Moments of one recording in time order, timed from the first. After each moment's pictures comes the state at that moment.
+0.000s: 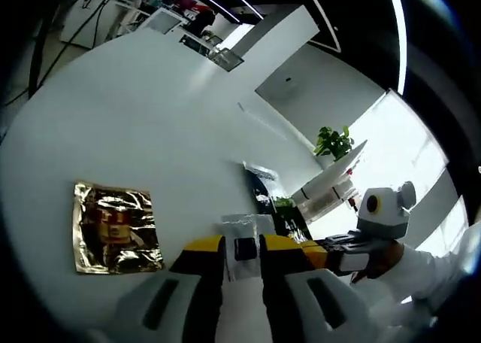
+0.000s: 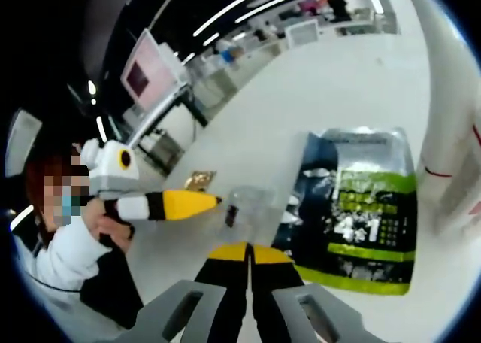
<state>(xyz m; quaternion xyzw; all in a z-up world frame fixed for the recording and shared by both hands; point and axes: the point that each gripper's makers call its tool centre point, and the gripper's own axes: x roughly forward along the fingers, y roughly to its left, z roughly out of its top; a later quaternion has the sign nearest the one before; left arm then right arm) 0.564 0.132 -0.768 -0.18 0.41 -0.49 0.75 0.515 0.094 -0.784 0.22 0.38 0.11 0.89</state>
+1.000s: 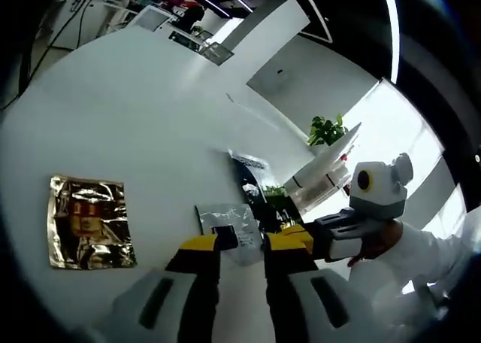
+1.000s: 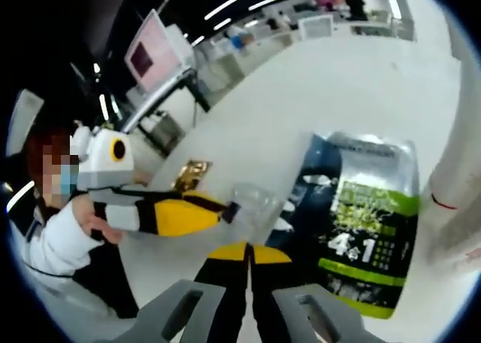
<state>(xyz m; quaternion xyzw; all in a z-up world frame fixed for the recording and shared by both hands) 0.546 0.117 -0.772 -0.16 0.41 -0.51 0.73 0.518 0.091 -0.790 0.18 0.41 0.13 0.88</state>
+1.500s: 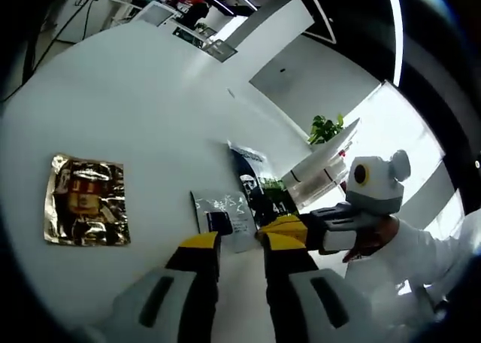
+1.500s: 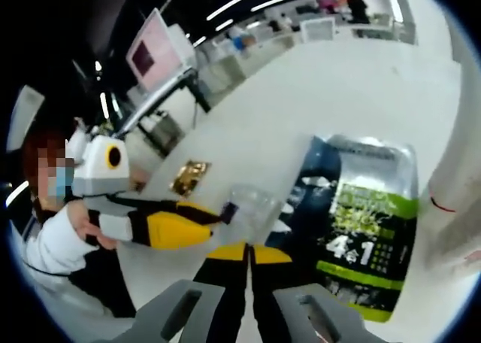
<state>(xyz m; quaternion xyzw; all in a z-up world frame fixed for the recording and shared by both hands) 0.536 0.121 -0.775 -0.17 0.42 -0.51 0.73 0.521 0.089 -0.790 0.17 0.40 0.13 0.89</state>
